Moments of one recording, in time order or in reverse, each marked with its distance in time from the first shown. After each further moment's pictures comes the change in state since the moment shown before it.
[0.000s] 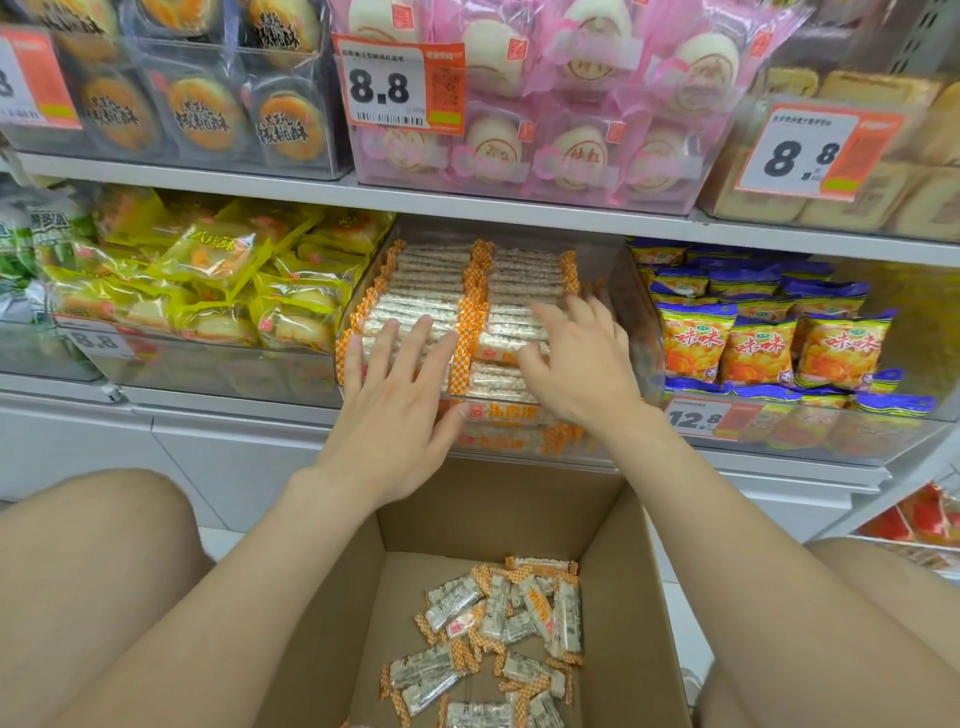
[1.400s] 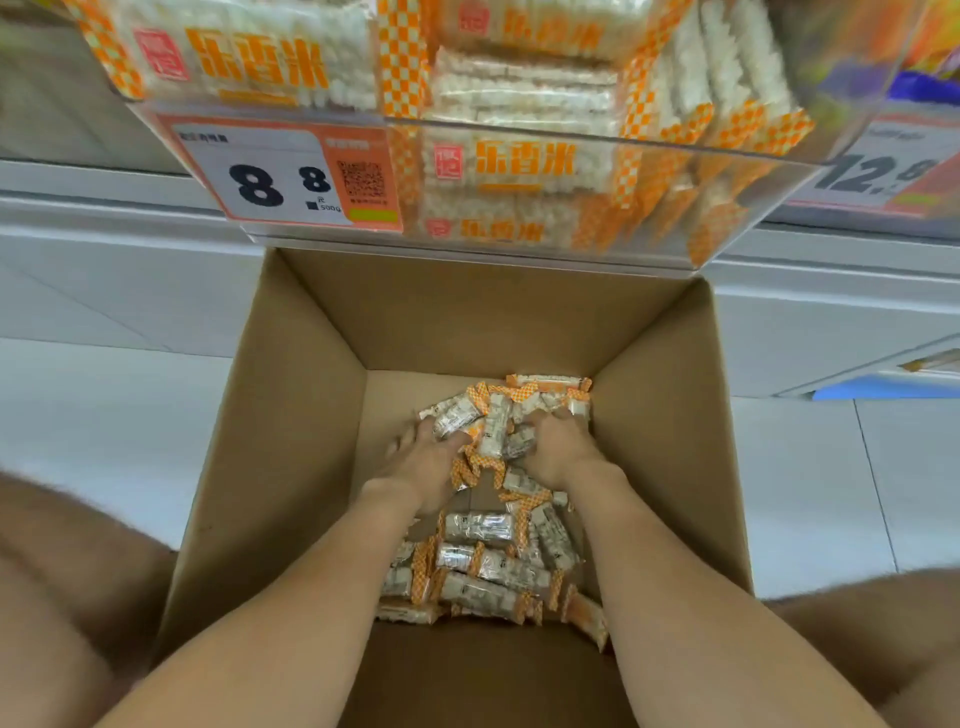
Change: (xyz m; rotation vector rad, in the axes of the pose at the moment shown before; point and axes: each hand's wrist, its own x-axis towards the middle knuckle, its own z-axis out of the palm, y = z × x) left_hand -0.142 0.007 0.303 -0.134 -1.105 -0.174; right_hand -0.182 0.106 0.294 -0.022 -0.959 0.363
